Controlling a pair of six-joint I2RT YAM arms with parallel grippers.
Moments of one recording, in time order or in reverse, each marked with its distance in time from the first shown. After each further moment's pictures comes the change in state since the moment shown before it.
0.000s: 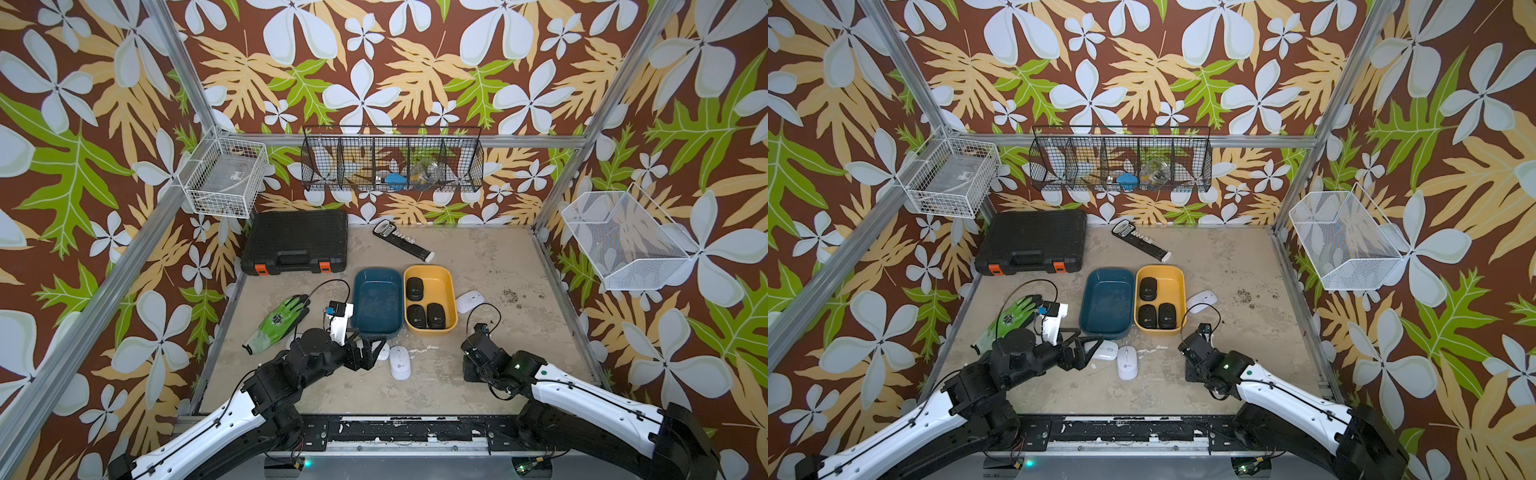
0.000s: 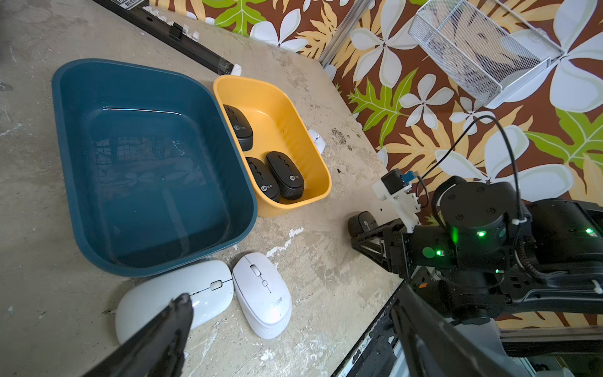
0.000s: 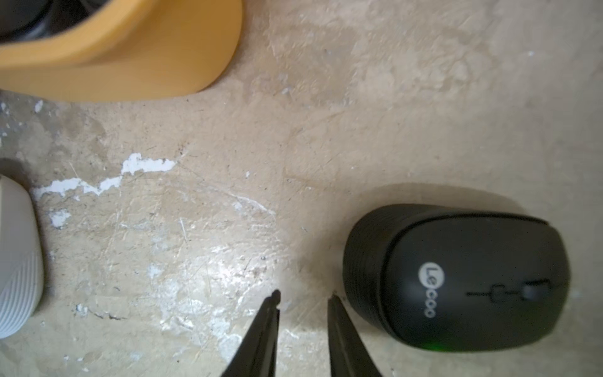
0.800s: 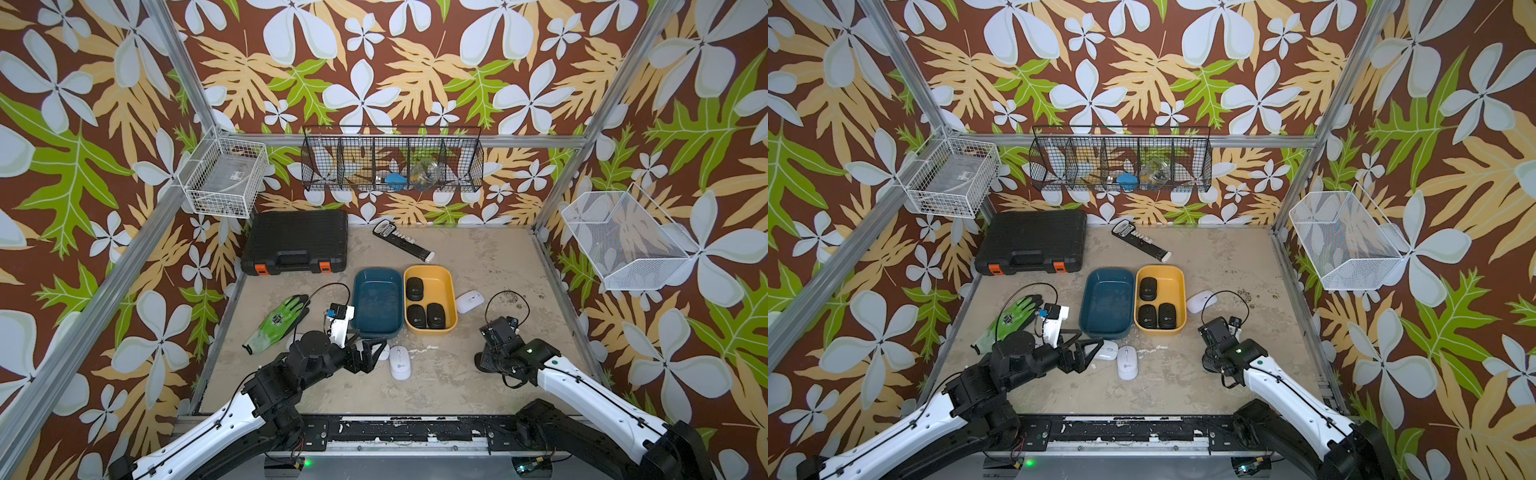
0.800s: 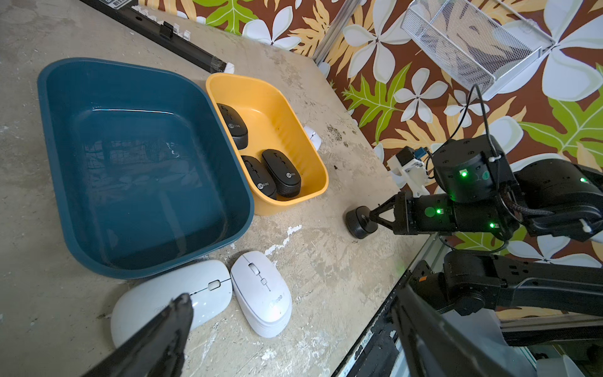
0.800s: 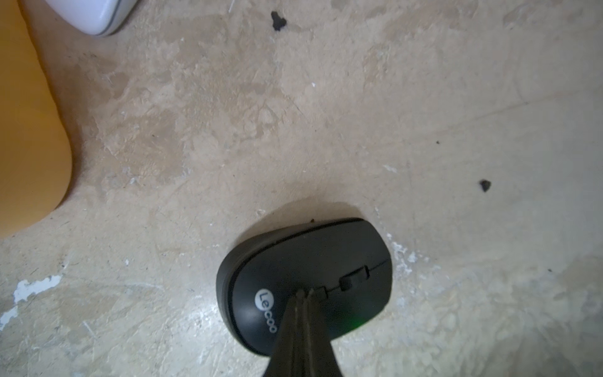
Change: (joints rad) left arm 0.000 -0.024 -0.034 0.029 0.019 0.023; right arm -0.290 -0.007 0.066 -0.153 0.030 0.029
